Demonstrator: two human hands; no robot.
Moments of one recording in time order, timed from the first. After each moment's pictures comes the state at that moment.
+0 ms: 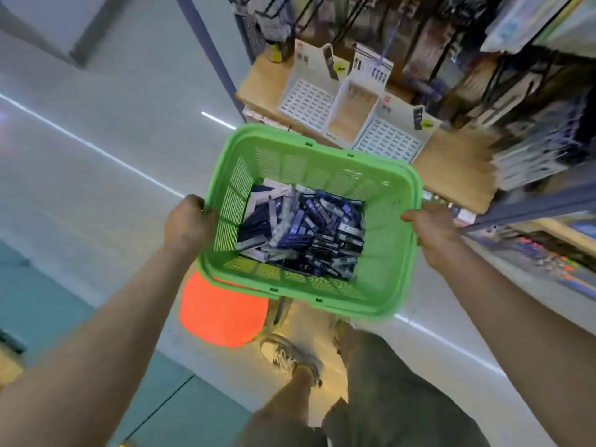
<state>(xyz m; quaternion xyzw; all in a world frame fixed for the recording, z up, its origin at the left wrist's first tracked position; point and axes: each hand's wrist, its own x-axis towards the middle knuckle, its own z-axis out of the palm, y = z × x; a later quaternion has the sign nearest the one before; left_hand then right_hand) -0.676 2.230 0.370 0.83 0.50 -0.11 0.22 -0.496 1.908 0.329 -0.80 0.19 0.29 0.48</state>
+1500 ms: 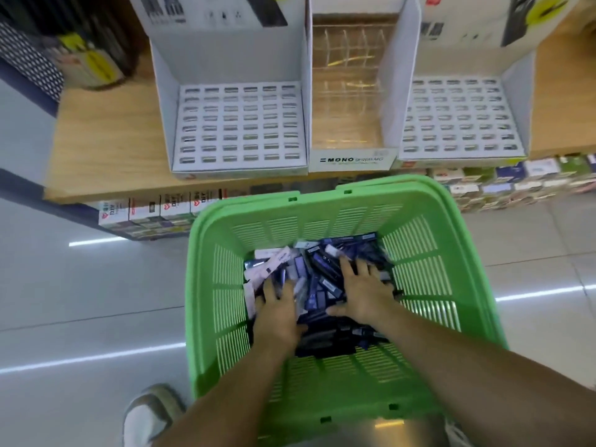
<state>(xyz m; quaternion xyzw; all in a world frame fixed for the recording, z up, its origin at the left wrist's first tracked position) -0.463 2.332 -0.198 0.92 0.02 -0.36 0.13 -0.431 2.155 -0.200 -0.90 0.04 0.42 0.05</state>
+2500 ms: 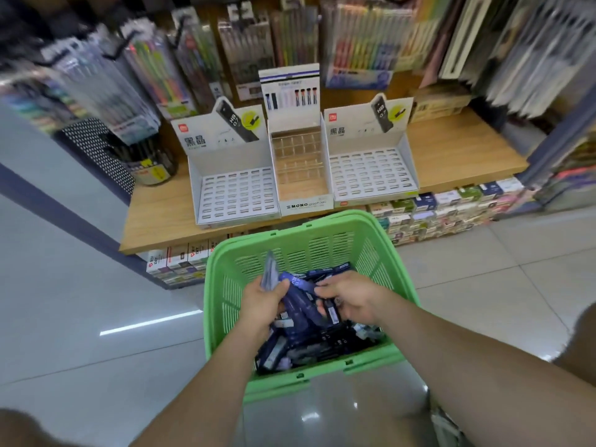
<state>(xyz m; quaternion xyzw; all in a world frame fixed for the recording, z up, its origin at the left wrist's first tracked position) -0.461 2.317 -0.052 0.70 0.25 -0.18 0.64 -0.467 2.143 -0.026 -0.55 0.27 0.35 0.71</state>
